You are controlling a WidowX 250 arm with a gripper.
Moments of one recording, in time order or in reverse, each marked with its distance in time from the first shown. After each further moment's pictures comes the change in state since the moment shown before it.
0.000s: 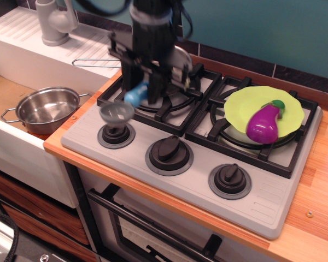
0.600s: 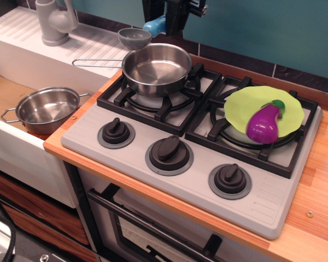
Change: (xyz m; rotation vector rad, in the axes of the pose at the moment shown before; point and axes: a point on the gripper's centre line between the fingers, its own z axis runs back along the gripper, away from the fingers) arm 0.073 0.028 0.032 -0.022 0.000 -0.075
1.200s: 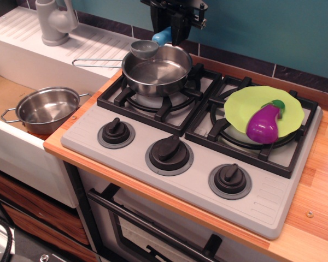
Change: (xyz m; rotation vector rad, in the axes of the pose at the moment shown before) arm 0.036 0.012 -0.043 -0.025 -0.076 -0.031
